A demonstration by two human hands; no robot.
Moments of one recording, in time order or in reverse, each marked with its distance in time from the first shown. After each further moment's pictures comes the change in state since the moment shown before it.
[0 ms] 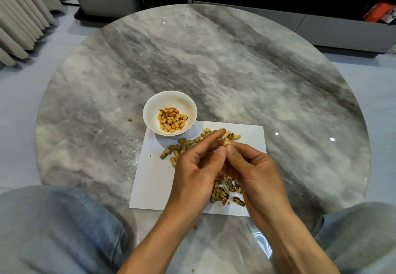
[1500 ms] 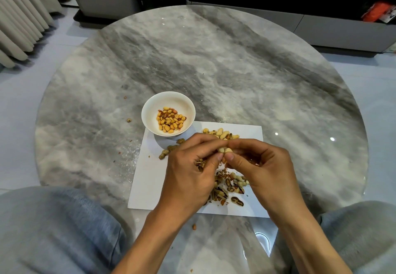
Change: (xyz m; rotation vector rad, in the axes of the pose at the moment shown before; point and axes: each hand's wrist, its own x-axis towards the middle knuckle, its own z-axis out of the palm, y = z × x) left_hand 0.007 -0.003 -0.016 0.584 0.028 0.459; right_hand -0.007 -0.027 -0.011 -0.434 0.014 -0.220
